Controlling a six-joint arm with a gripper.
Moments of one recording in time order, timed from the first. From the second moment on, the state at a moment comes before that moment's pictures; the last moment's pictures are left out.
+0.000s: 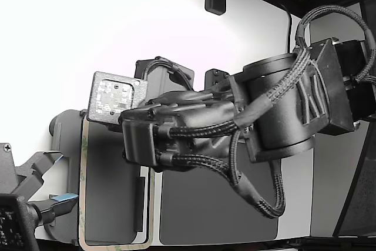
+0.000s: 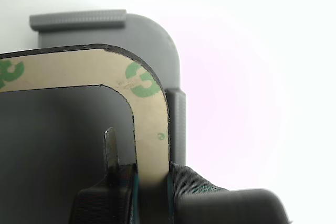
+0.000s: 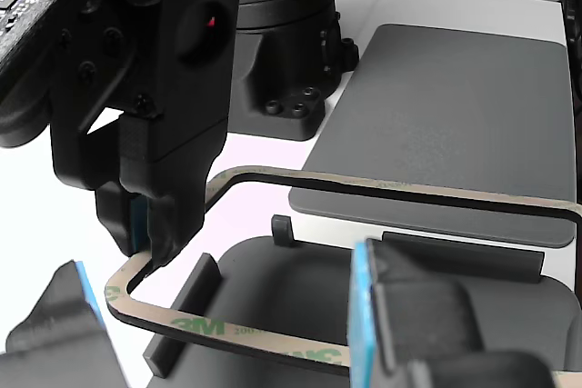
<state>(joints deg) 20.2 76.6 61.1 93.7 14.4 21.3</state>
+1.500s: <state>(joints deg) 18.8 66.7 56.8 94.2 13.3 20.4</state>
